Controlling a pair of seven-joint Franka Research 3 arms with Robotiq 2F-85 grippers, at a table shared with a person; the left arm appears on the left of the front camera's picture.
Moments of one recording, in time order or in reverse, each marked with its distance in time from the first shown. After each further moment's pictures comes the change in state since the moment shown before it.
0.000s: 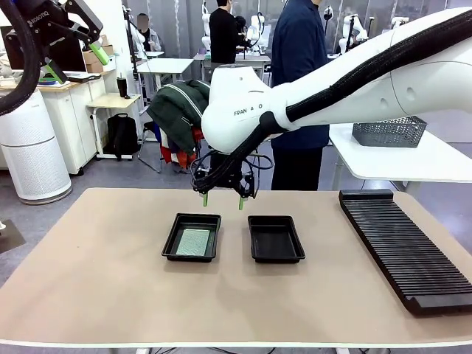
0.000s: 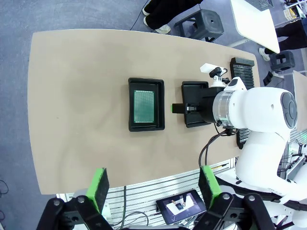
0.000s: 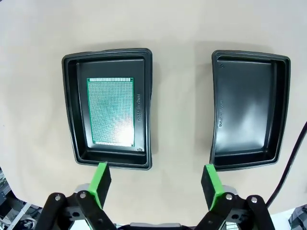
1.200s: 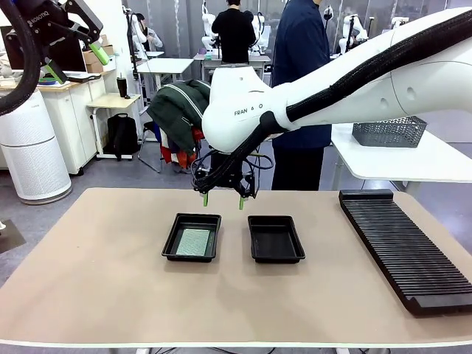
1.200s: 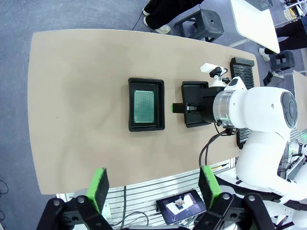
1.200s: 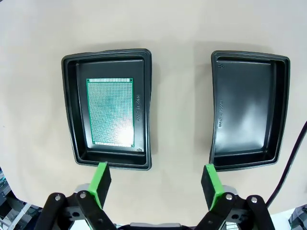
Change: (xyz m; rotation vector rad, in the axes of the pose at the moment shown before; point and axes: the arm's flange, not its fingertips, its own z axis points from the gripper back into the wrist) left arm 0.000 0.000 0.000 0.000 0.000 0.000; right arm 0.001 -0.001 0.000 0.000 0.000 -0.001
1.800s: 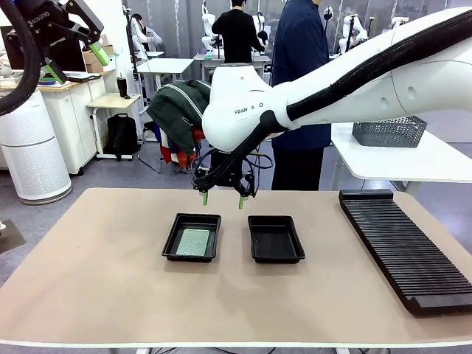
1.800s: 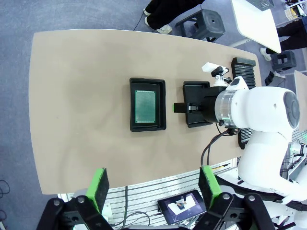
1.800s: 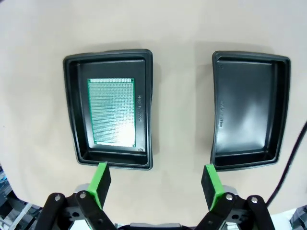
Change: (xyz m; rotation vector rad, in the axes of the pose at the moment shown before) left arm -0.001 -0.004 -0.002 0.015 0.001 -0.007; right arm 0.001 0.000 0.004 0.010 -0.004 -0.004
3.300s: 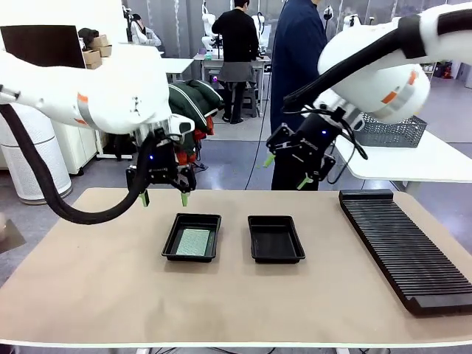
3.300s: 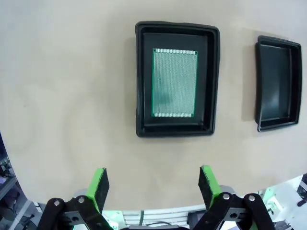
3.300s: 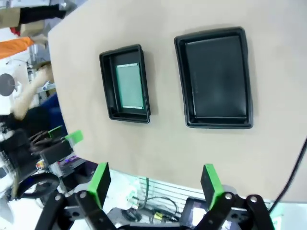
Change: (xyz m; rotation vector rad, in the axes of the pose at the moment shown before) left arm -0.040 -0.048 -0.325 0.333 0.269 -0.047; right arm -0.022 -0.209 0.098 0.468 0.035 -0.130
